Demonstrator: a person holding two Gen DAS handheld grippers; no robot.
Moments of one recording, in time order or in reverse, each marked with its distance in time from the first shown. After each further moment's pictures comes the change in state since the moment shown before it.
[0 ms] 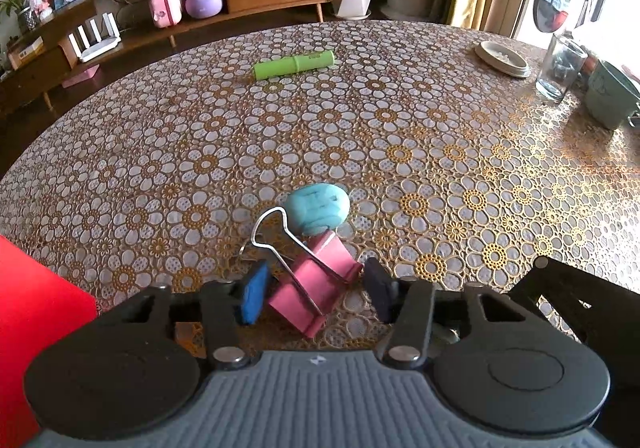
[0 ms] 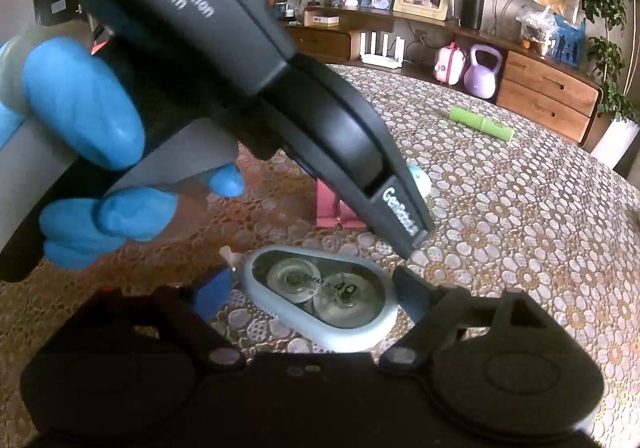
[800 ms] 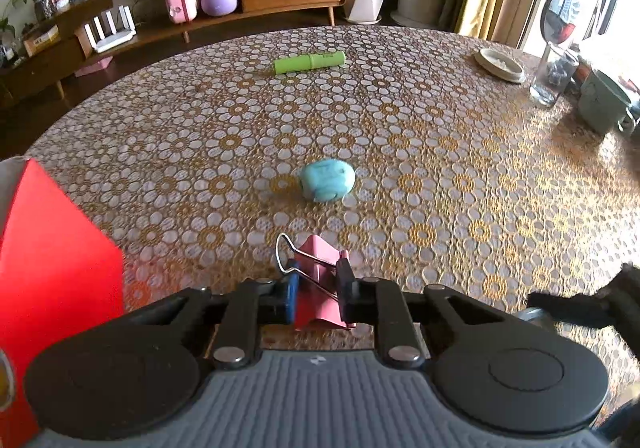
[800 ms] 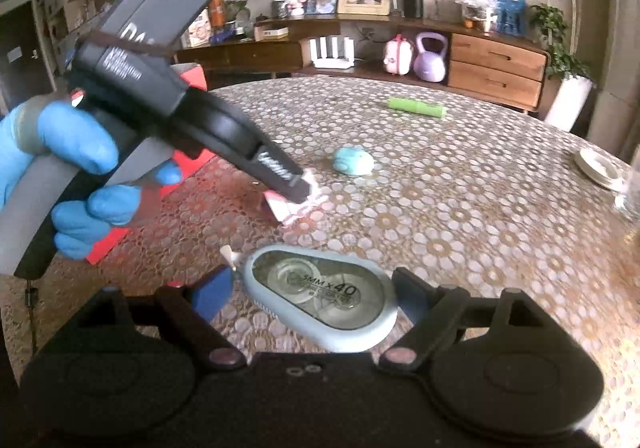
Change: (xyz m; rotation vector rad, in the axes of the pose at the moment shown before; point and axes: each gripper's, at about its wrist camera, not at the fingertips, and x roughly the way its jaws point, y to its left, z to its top) left arm -0.035 0.002 -0.020 -0.041 -0.006 0.017; right arm -0.068 -0.009 -0.021 0.170 -0.027 -0.092
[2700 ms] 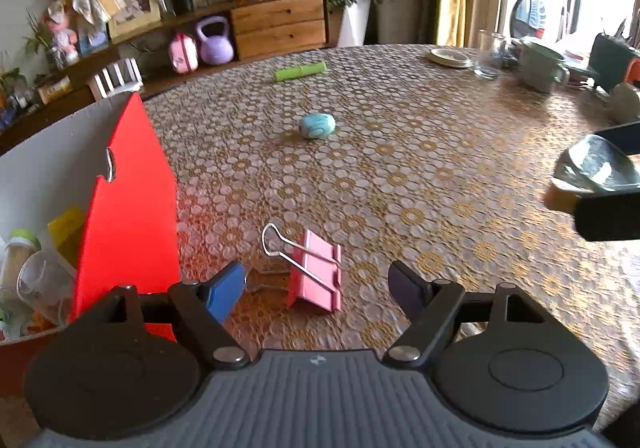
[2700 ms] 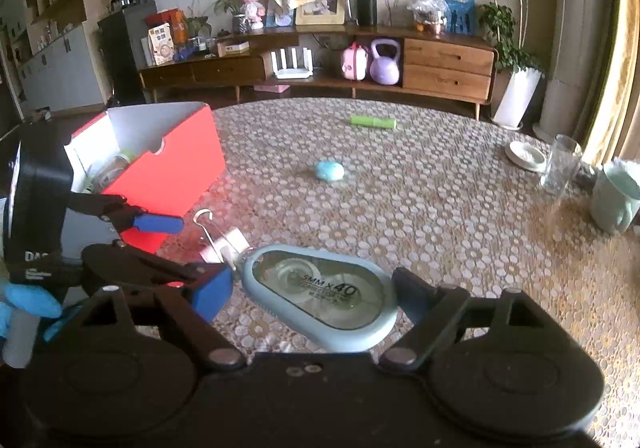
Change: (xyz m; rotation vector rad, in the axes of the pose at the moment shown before) left arm -0.081 -0.005 -0.117 0.096 -0.183 0.029; right arm -0.085 0.026 -0.005 0.093 -0.008 -0.100
